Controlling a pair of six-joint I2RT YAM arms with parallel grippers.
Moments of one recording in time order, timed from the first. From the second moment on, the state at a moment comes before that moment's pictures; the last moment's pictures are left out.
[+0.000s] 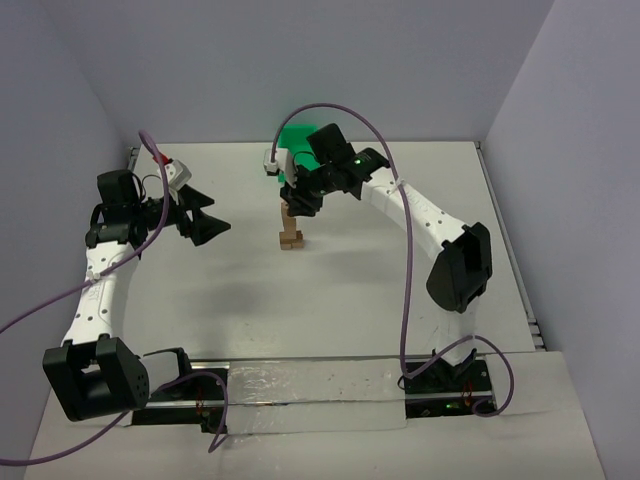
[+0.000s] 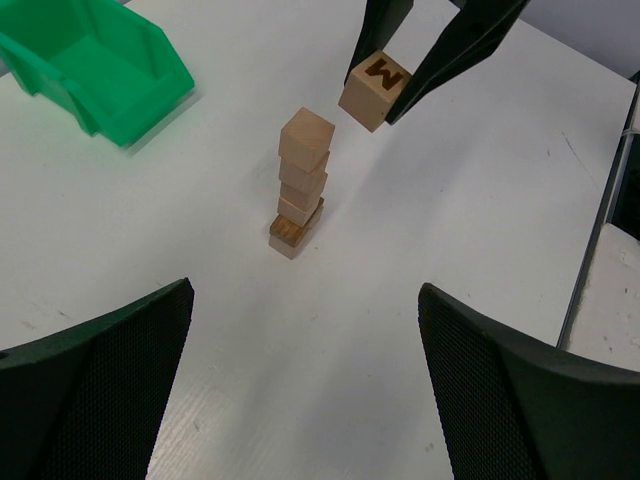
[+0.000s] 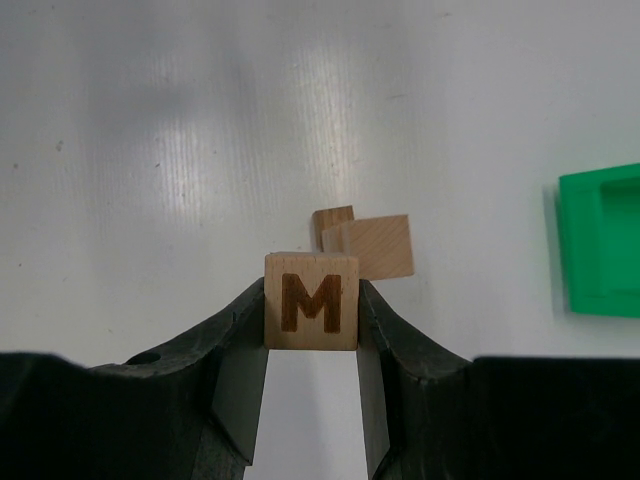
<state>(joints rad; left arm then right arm) 0.13 1.19 1.02 -0.42 1.13 0.38 0.65 1.88 1.84 -0.78 -0.54 -0.63</state>
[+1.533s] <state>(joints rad) 0.13 1.20 1.02 -0.39 1.13 0.35 0.59 2.11 2.13 -0.96 -0.63 -0.70</state>
